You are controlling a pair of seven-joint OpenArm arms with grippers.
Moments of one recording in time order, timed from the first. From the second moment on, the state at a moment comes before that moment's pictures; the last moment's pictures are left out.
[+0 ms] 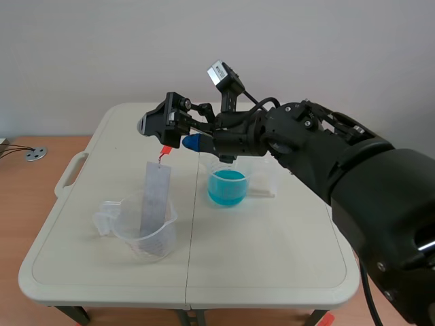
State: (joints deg) left arm 78.6 -32.6 -8.7 94.4 -12.7 -14.5 7.9; right arm 27.6 0.2 -20.8 48.6 53.5 35.2 -32.1
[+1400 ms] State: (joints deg) left arm 78.6 -32.6 -8.7 94.4 -12.7 -14.8 7.9; right arm 27.2 -3.5 -20.8 45.9 57.9 32.0 -34.9
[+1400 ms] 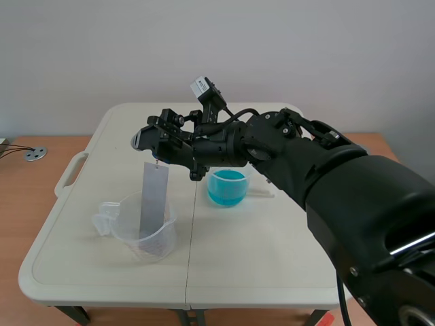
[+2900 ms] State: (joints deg) left arm 78.6 -32.6 -8.7 94.4 -12.7 -14.8 7.9; right arm 27.4 -4.5 -21.4 47.1 46.6 44.9 -30.8
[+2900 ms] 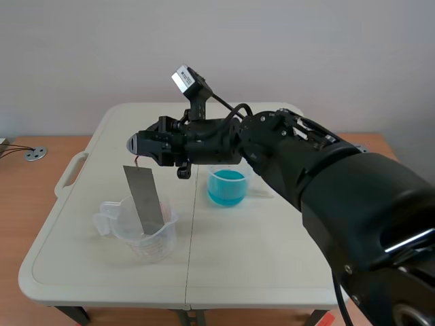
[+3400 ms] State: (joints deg) left arm 78.6 -32.6 -8.7 94.4 -12.7 -14.8 7.9; right arm 27.3 -4.5 -25.0 56.4 34.8 44.8 -28.4
